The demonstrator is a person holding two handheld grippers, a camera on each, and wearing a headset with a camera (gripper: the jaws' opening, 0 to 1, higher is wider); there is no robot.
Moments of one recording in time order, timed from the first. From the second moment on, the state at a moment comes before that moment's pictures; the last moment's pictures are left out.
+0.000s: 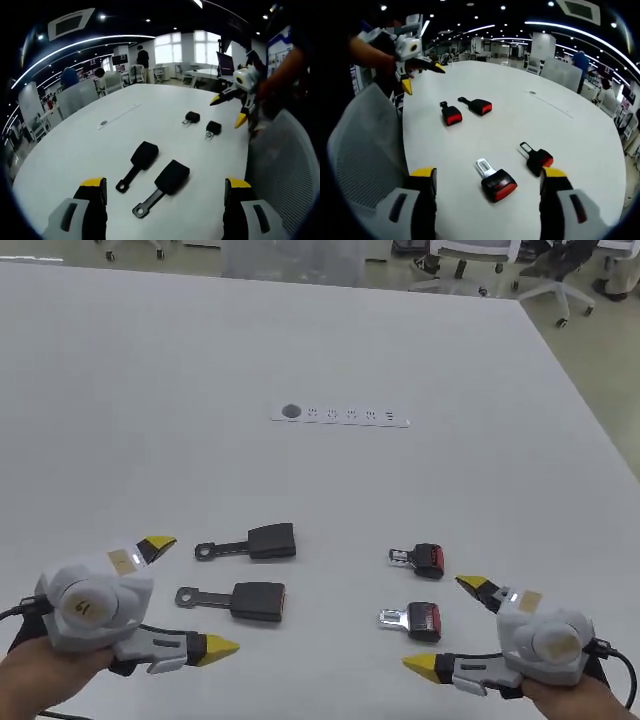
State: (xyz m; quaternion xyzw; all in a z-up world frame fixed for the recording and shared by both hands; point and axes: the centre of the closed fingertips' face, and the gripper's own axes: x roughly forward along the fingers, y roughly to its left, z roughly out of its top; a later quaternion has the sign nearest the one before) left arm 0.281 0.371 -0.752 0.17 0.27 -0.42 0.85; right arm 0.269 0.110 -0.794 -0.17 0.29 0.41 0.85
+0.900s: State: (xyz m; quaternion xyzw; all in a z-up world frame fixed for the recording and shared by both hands) left arm 0.304 0.341 -0.805 0.23 0.30 -0.51 0.78; right arm 0.277 0.106 -0.834 -0.18 0.35 0.48 0.79
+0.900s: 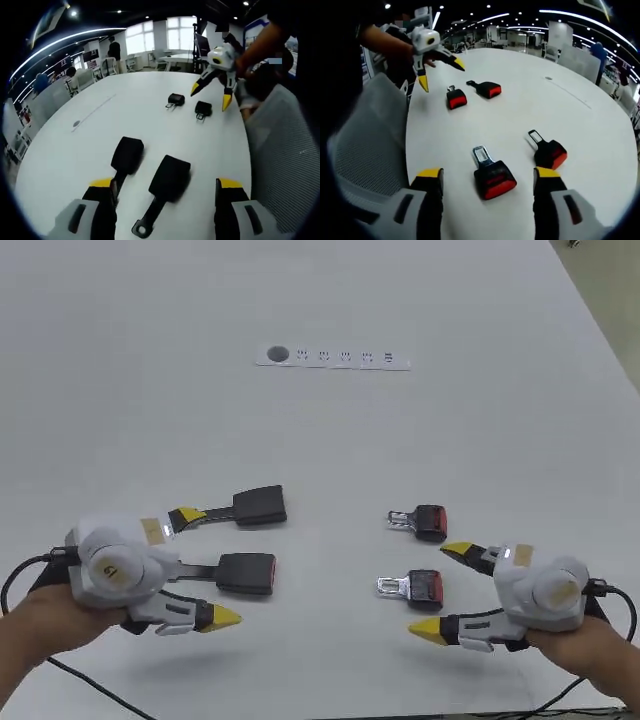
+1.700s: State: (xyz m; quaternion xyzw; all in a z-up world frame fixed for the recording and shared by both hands) left arm 0.311 0.322 -0.857 0.28 0.33 -0.58 0.70; right arm 0.276 0.100 -0.861 -0.21 0.39 0.55 0.71
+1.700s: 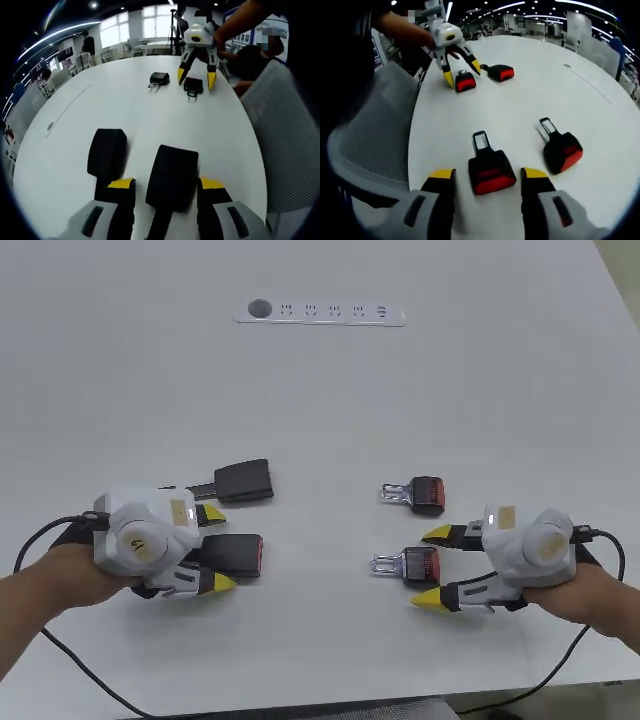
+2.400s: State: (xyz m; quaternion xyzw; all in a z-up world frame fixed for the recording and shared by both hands) left arm 0.304 0.317 -0.857 0.31 0.30 -0.63 0.64; right arm 0.277 0.101 -0.860 -0.20 0.36 0.58 0.70
